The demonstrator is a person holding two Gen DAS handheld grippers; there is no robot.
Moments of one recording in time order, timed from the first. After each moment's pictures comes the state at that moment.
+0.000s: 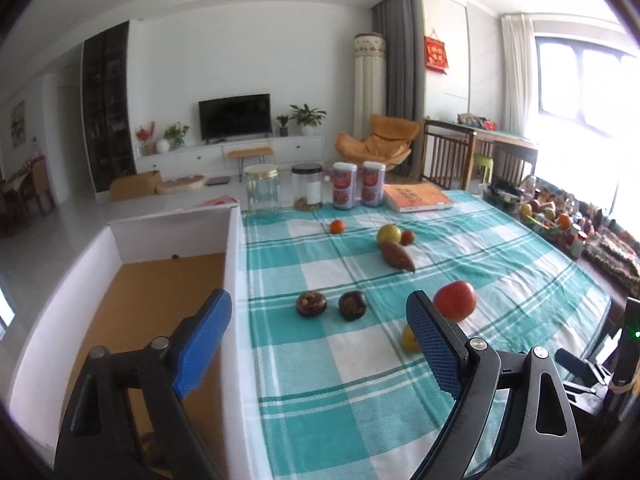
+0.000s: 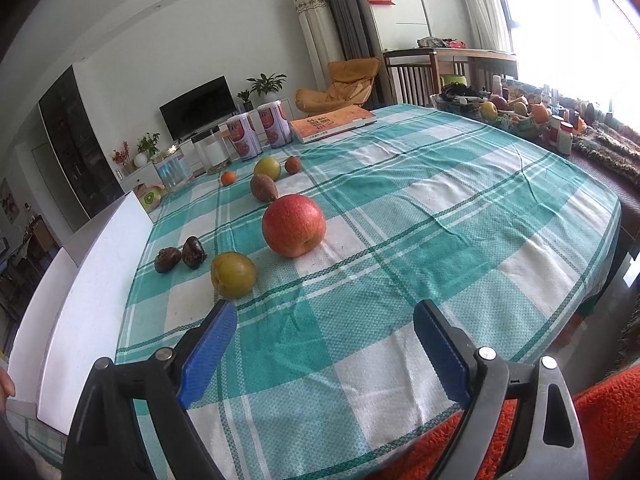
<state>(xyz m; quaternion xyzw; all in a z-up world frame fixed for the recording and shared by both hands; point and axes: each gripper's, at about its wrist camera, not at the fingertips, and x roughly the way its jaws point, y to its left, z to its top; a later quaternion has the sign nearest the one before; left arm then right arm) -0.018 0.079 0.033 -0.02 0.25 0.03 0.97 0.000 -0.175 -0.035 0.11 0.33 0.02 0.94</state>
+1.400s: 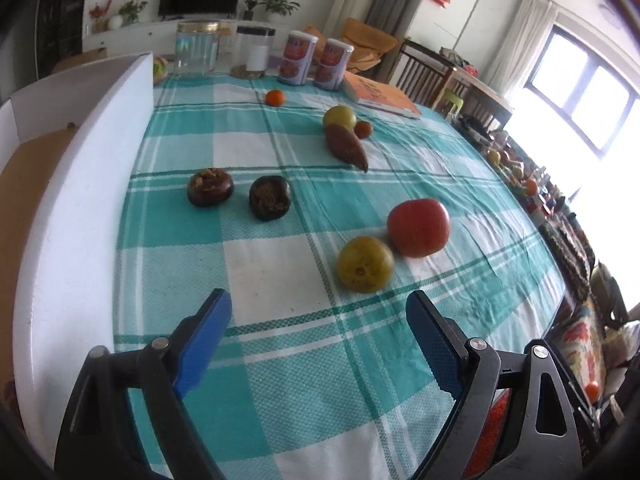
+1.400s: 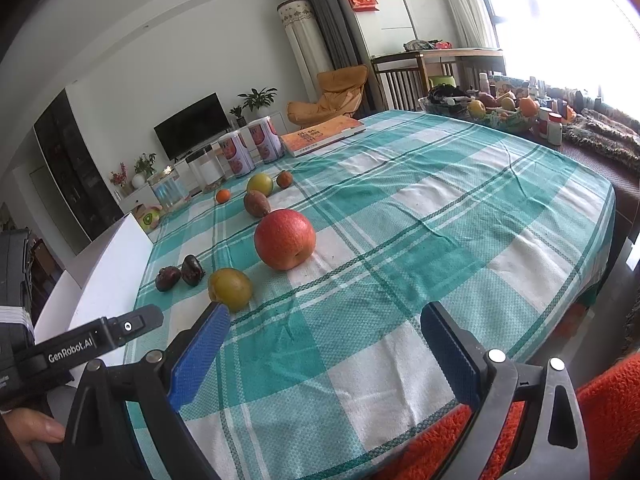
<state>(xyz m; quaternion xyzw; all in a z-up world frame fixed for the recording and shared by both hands) 0.069 0.064 -0.054 -0.16 0.42 -0.05 0.89 -0.003 -0.186 -0.033 0.14 0.32 0.02 0.94</state>
